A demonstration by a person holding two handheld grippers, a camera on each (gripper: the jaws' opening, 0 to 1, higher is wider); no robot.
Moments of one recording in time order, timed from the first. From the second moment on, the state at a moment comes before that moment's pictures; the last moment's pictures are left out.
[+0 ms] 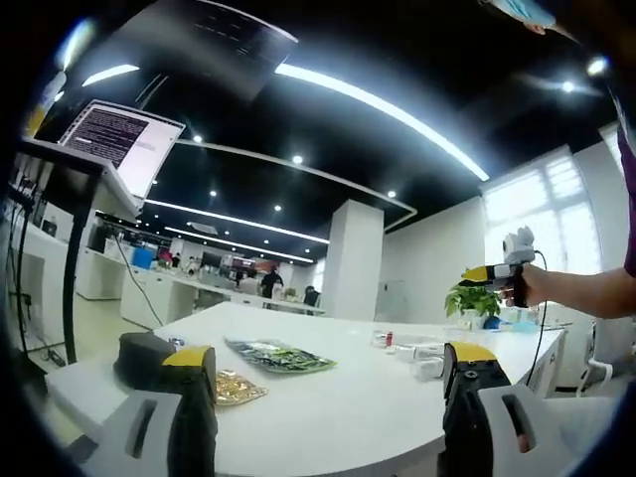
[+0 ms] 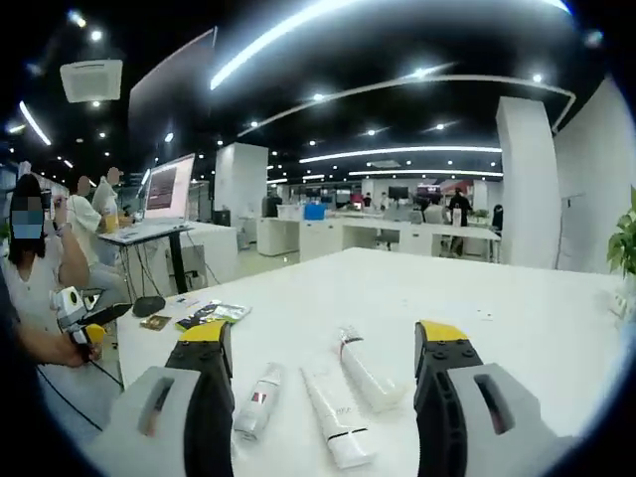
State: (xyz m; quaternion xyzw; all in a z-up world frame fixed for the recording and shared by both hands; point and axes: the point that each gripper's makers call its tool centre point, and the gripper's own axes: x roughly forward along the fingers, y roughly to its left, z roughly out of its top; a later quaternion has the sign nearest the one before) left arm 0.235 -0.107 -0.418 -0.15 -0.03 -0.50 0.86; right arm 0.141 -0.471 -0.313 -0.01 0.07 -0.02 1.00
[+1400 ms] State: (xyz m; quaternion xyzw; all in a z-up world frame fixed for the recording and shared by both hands) left arm 0.233 -0.082 -0.425 -0.11 -0.03 -0.48 0.87; right arm 0.192 -0.469 -0.462 -0.05 0.45 0.11 0.89
